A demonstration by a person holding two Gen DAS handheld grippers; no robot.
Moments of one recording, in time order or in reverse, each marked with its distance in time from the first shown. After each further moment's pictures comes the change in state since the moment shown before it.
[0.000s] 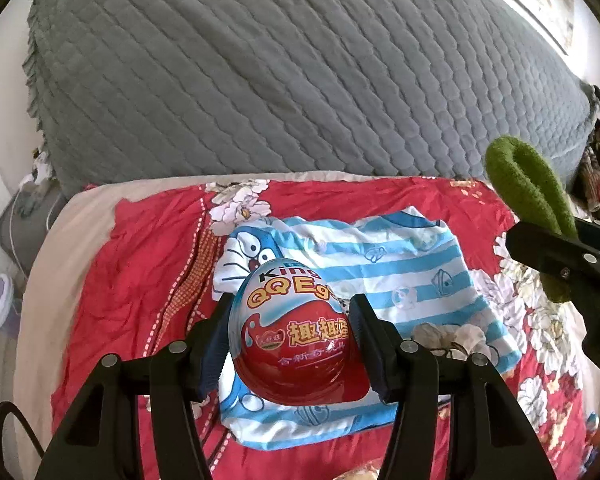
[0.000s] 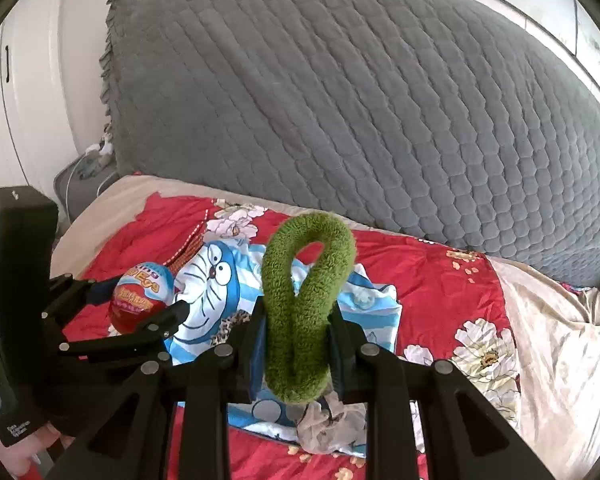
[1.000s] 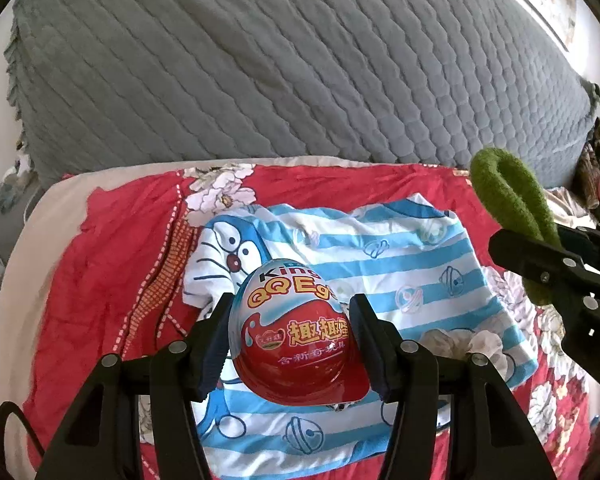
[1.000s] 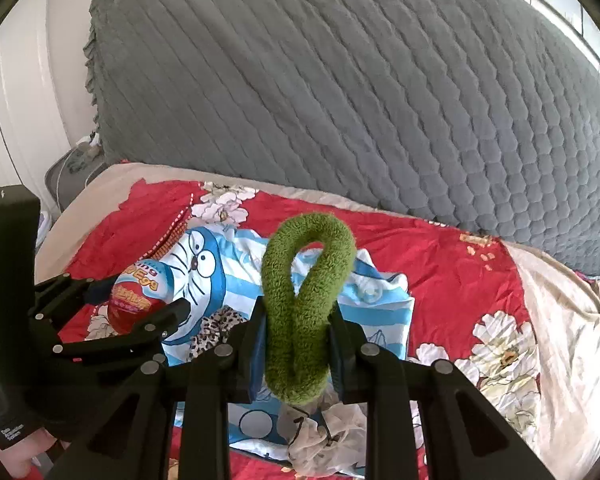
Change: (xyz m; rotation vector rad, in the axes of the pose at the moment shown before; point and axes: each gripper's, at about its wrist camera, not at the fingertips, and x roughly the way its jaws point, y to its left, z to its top) left arm 0.047 -0.007 -0.004 -0.003 0.027 -0.031; right arm 0.052 -0.015 -0.005 0.022 0.055 0.012
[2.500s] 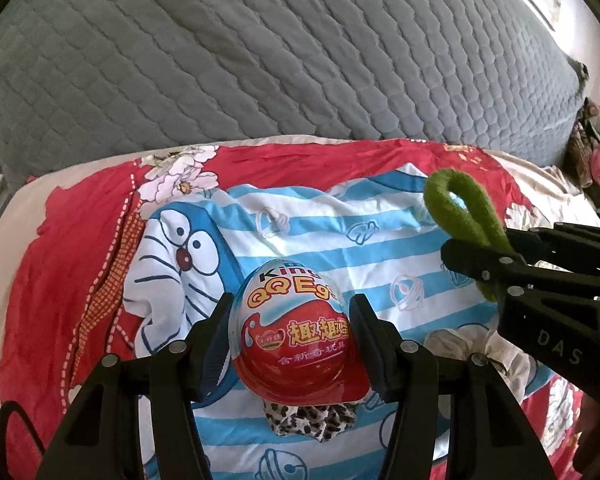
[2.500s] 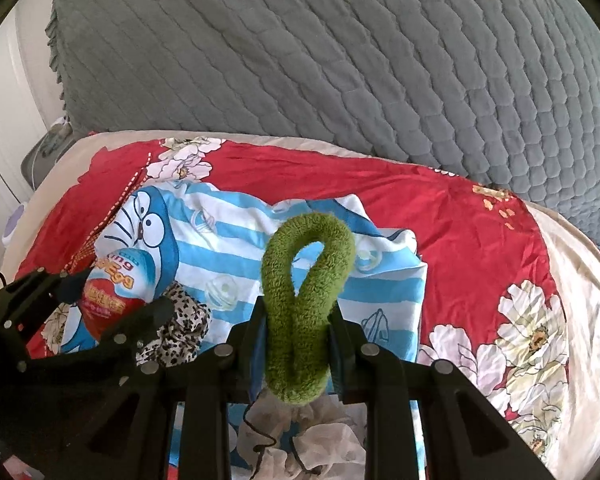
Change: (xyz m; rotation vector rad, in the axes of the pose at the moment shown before) left arm 0.052 -0.017 -0.006 0.055 0.029 -0.055; right arm 0.081 -0.027 -0.017 0.048 0.126 -0.007
